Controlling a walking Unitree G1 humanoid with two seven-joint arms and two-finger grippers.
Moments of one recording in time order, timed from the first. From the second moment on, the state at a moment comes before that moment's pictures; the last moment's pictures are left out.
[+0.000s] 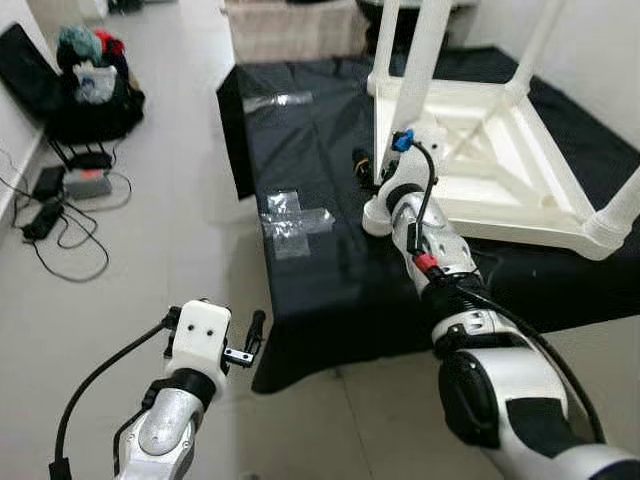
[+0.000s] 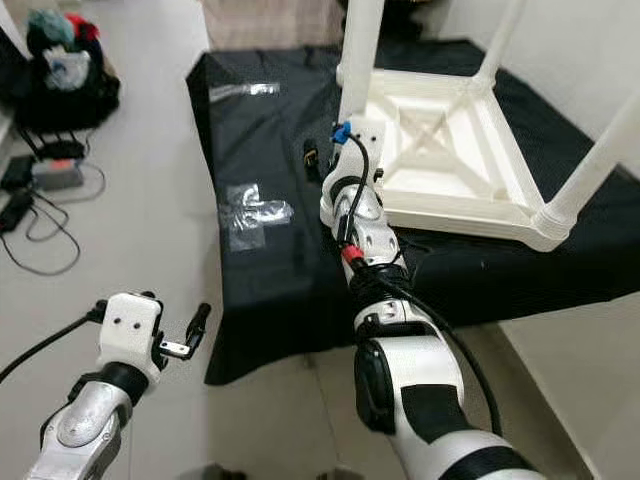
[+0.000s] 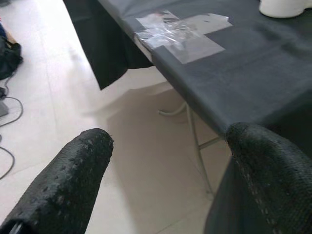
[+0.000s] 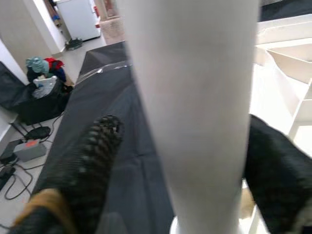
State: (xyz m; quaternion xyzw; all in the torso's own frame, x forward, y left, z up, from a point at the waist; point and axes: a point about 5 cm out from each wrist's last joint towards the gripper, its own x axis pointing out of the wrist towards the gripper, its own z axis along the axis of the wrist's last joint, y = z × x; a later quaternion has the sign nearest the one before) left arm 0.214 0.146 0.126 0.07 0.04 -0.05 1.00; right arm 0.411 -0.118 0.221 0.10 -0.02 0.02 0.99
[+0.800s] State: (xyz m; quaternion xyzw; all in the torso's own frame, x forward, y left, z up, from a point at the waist) left arm 0.214 0.147 0.131 0.08 0.03 -0.05 1.00; right arm 0.390 -0.115 0.222 0.04 -0.08 0.22 0.97
